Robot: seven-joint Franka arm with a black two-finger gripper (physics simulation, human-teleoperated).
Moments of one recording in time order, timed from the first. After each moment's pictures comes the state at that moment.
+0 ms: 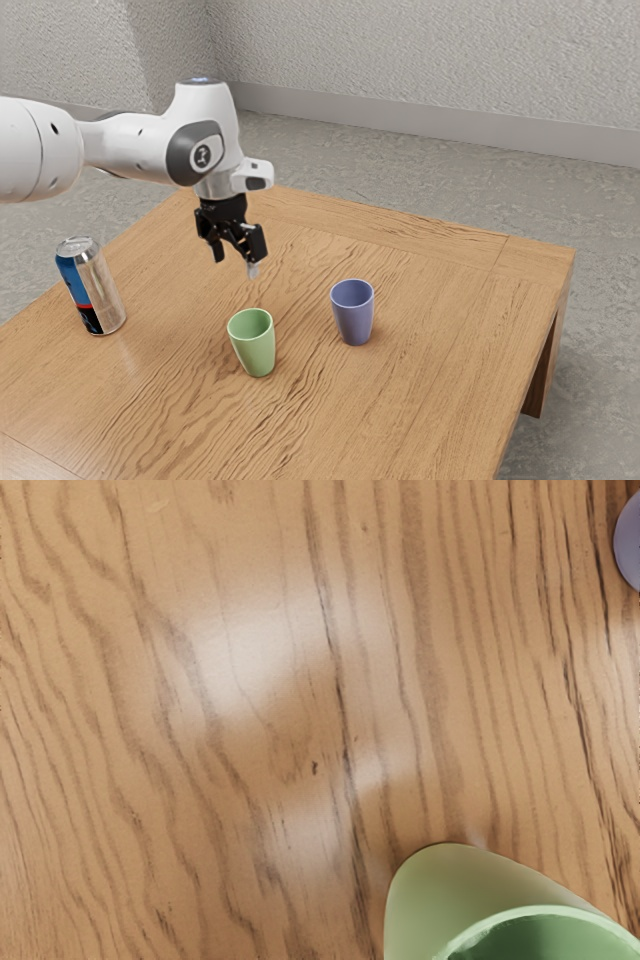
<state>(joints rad) -0.22 0.25 0.23 -1.81 -0.09 1.97 0.23</state>
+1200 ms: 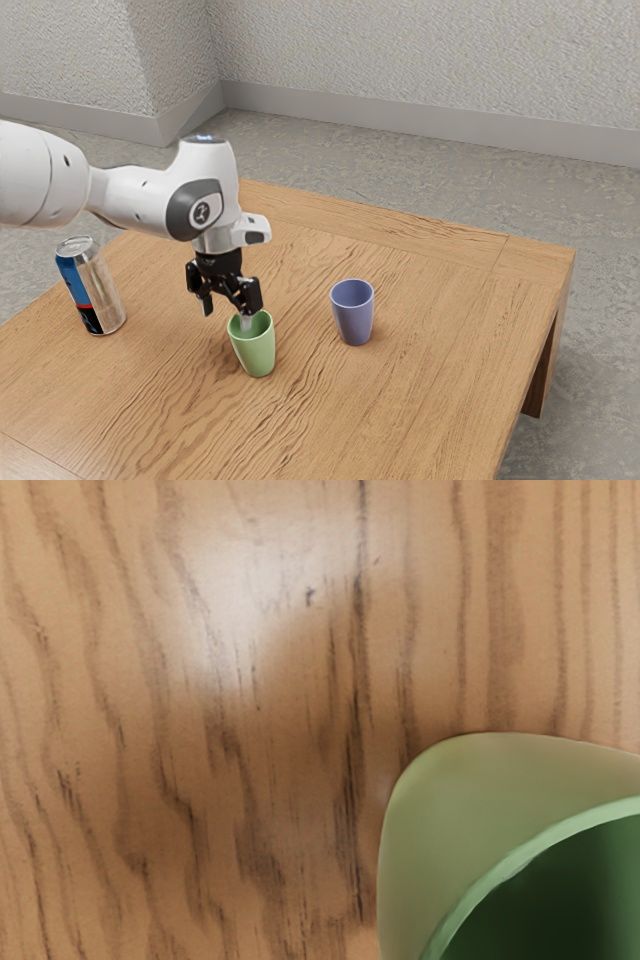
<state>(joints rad) -0.24 0.24 0.23 -2.02 -0.08 2.09 0.08</state>
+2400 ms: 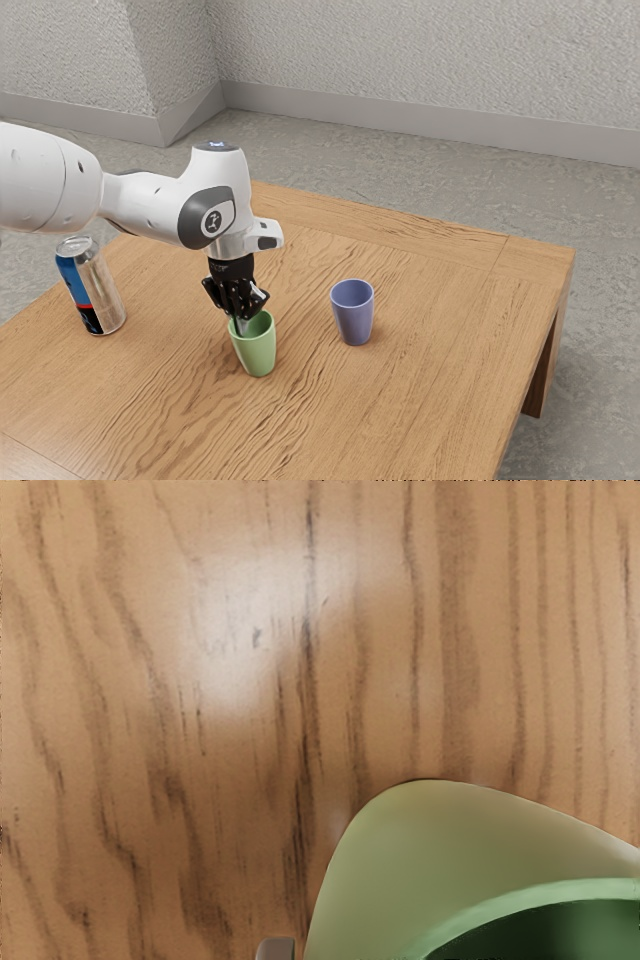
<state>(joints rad) -0.27 0.27 0.23 -2.02 -0.08 2.13 0.05</state>
